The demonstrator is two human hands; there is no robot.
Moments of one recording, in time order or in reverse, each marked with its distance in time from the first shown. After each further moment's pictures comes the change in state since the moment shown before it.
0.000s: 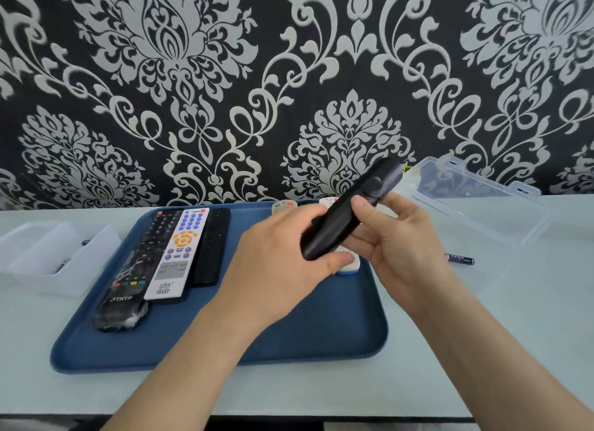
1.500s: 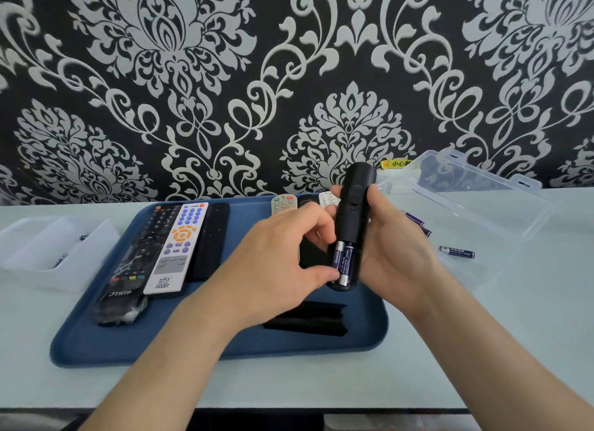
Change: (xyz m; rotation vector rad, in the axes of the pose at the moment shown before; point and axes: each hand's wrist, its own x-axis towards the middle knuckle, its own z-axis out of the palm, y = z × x) left_hand -0.002 0.001 -0.016 -0.100 -0.243 0.130; right_hand 0.004 0.008 0.004 0.263 -0.117 0.330
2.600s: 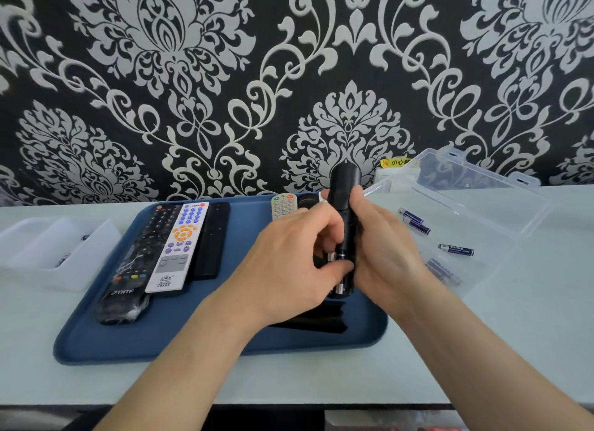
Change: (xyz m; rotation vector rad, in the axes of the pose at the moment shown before) left_hand 0.003 0.007 0.013 0.031 0.046 0.017; right_hand 0.000 0.014 0.007 -0.211 0.066 -0.169
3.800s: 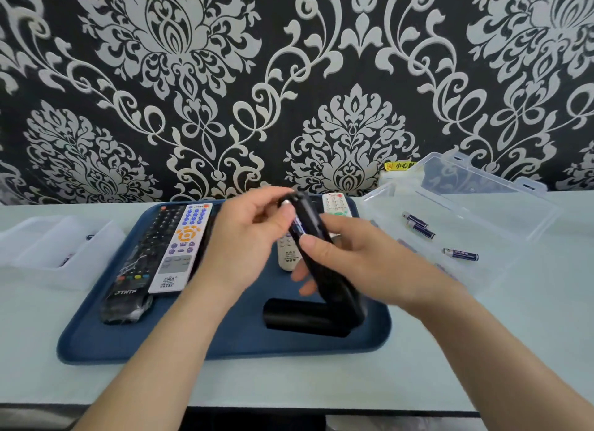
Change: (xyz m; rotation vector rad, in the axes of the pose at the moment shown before) left_hand 0.007 -0.026 -0.020 -0.579 0.283 -0.336; right_hand -0.020 -0.017 0.003 -0.709 -0.411 -0.032
